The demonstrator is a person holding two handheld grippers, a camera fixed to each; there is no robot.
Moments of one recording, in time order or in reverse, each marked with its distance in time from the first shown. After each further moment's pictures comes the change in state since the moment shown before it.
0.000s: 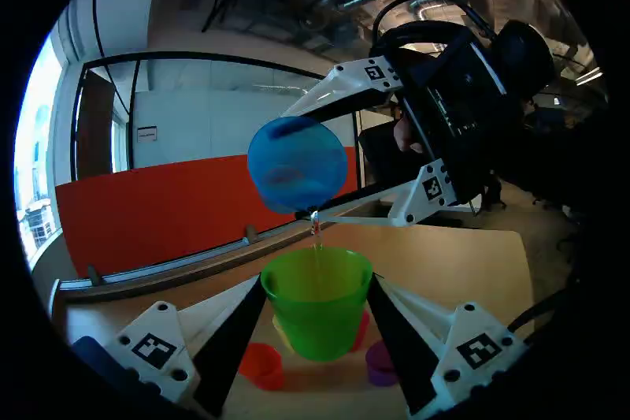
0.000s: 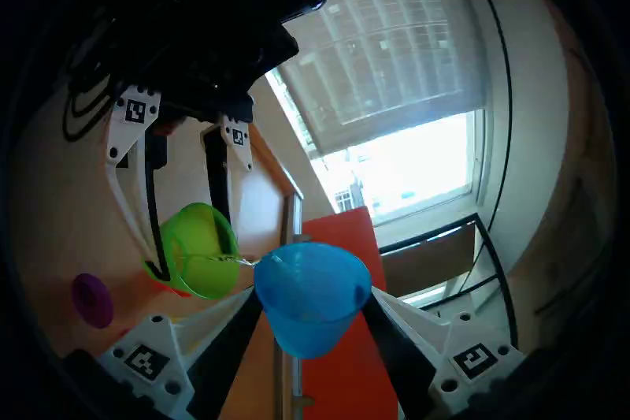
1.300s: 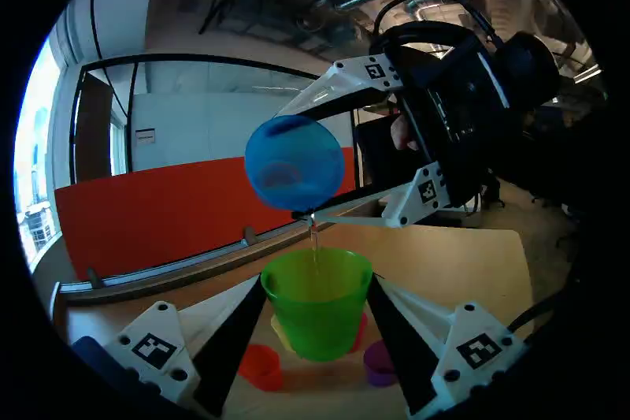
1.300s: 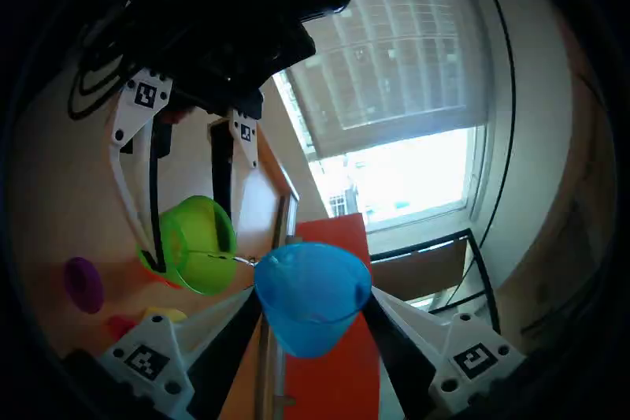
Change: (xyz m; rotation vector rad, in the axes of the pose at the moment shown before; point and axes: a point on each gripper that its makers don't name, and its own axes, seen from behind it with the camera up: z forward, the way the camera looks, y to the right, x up) left arm 0.001 0.004 -0.003 -0.004 0.003 0.009; right arm 0.005 0.007 0.004 -0.022 0.008 -0.086
